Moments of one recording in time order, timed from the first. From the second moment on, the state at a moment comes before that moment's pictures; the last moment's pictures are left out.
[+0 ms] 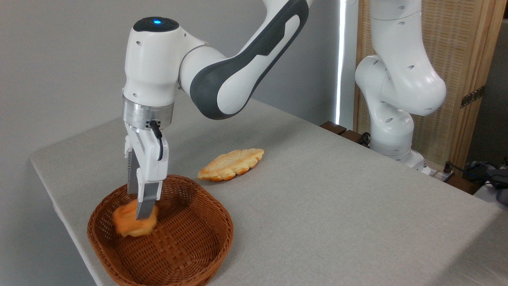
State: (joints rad) arm -0.19 0.17 0.00 -1.89 -0.18 2.41 0.92
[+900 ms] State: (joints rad) arm -0.17 0.04 0.03 -1.85 -0.18 2.10 0.85
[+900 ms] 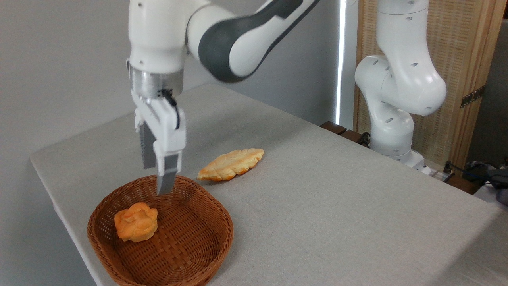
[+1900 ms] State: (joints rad) arm -0.10 0.00 -0.02 -1.62 -0.07 1.64 0.60
